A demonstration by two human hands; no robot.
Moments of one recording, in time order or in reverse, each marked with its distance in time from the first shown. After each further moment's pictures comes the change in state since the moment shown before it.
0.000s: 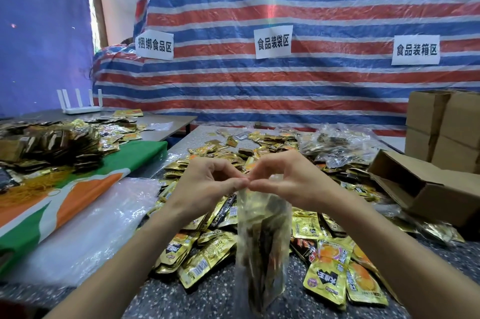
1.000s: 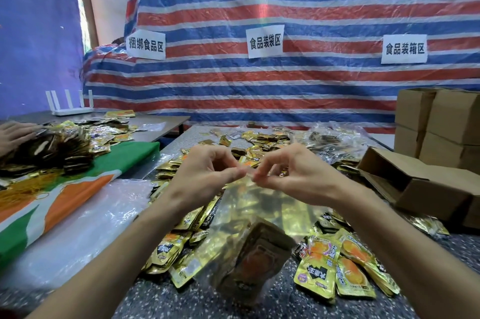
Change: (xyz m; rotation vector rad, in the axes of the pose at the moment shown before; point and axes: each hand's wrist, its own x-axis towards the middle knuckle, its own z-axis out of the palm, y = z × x) left_hand 0.010 0.025 0.010 0.065 -0.039 0.004; right_hand -0.018 -0.004 -0.021 -0.070 0.021 0.093
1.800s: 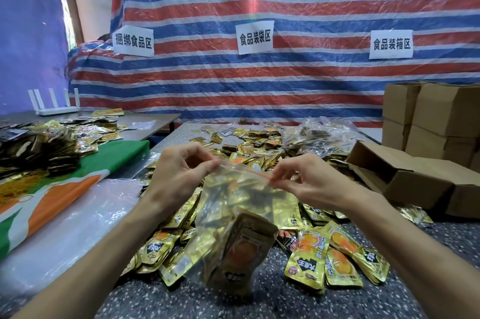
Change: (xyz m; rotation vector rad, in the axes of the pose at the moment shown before) left_hand -0.003 -0.021 -0.005 0.051 0.192 0.032; right_hand -0.023 0.041 -0.007 -0.159 -0.009 0.086
